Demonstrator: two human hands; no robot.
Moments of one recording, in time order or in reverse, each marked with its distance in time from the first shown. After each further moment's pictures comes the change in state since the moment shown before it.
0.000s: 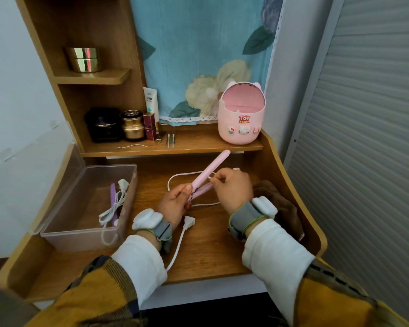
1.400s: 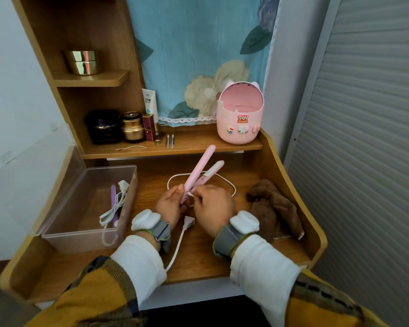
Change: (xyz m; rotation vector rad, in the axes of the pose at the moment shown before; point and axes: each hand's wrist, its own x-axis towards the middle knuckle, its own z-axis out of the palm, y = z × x) left_hand -0.006 0.011 0.003 -0.350 0.173 -0.144; right_hand -0.033 -0.017 0.022 -0.189 -0.120 -0.214
